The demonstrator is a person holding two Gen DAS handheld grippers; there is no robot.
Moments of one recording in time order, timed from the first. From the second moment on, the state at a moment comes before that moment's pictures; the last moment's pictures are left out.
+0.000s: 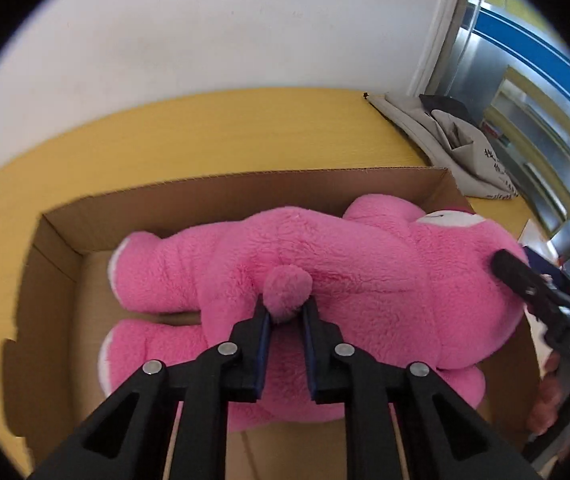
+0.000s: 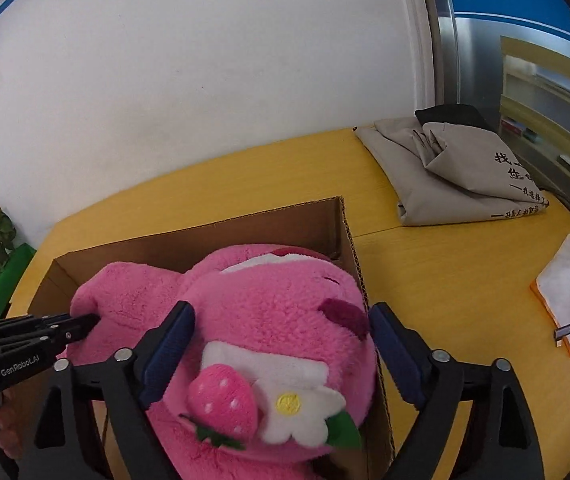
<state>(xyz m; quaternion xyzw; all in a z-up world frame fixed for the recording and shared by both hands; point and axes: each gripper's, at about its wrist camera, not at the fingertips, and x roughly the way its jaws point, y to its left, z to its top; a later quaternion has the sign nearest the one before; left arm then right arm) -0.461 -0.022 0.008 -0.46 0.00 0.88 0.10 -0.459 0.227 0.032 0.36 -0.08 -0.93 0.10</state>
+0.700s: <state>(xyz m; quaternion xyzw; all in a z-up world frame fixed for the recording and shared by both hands) -0.293 -0.160 -0.034 -0.62 -0.02 0.78 0.07 -0.315 0.229 -0.024 0.49 0.06 -0.85 0.20</state>
